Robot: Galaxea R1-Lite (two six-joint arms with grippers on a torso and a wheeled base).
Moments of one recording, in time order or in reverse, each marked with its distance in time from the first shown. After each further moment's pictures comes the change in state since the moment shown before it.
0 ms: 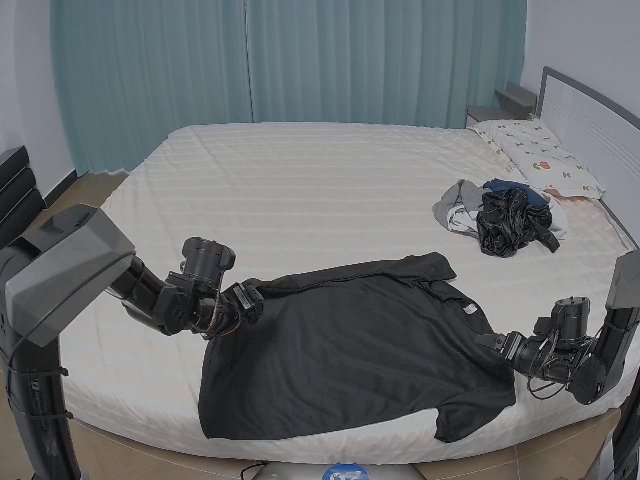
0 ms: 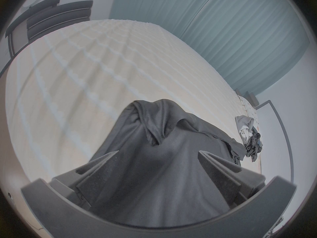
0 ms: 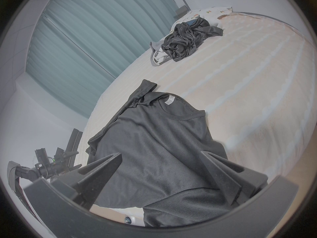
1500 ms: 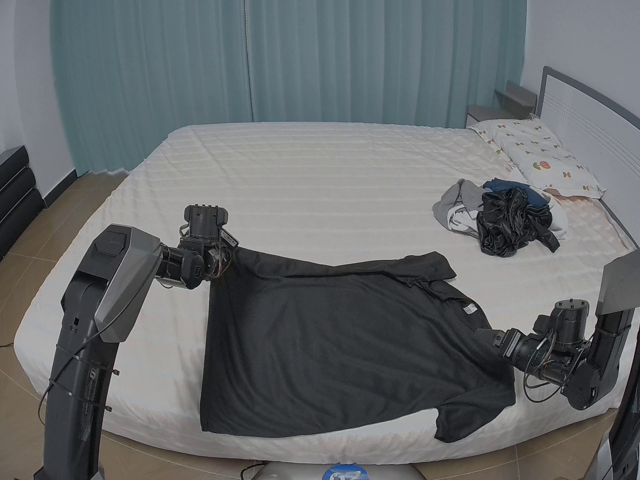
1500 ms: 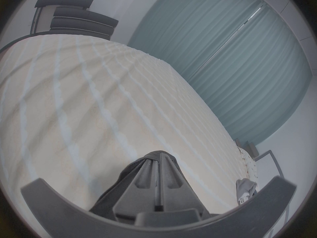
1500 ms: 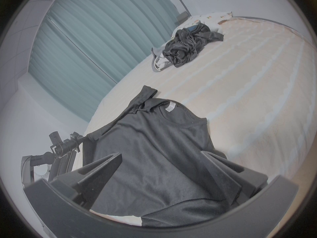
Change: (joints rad) left arm 0.183 0.407 -0.761 0.019 0.164 -0.087; right arm 0.004 0.085 0.030 -0.206 -0.044 0.001
